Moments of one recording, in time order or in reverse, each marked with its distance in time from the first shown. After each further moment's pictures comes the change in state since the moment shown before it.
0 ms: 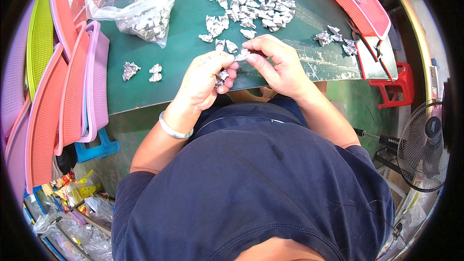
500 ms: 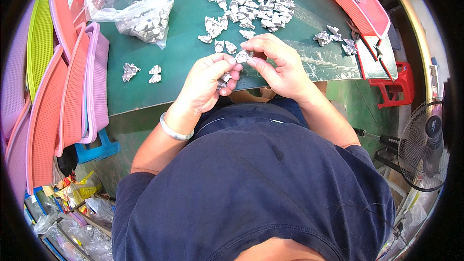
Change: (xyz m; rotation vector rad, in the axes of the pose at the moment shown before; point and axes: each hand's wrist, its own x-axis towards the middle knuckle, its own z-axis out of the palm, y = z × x) left_hand -0.001 -0.004 0.000 -0.005 -0.061 -0.011; right_hand 0.000 -0.006 -0.003 0.065 0.015 -0.030
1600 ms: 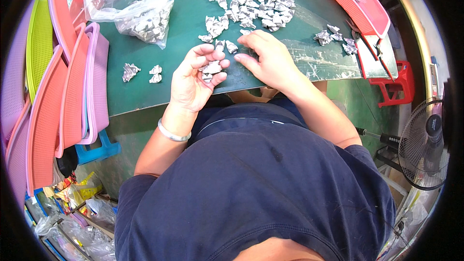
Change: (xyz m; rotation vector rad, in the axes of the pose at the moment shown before) left_hand -0.002 -0.002 -0.025 -0.412 -0.002 0.179; right_hand 0.007 0.019 0.018 -0.408 -0.046 0.085
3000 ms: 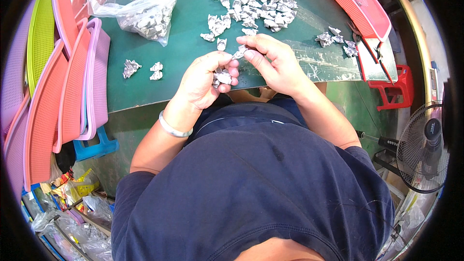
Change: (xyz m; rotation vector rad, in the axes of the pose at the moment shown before) left_hand 0.003 -0.004 0.019 0.340 0.090 -0.233; right_hand -0.003 -0.011 -0.014 0.378 -0.005 -0.009
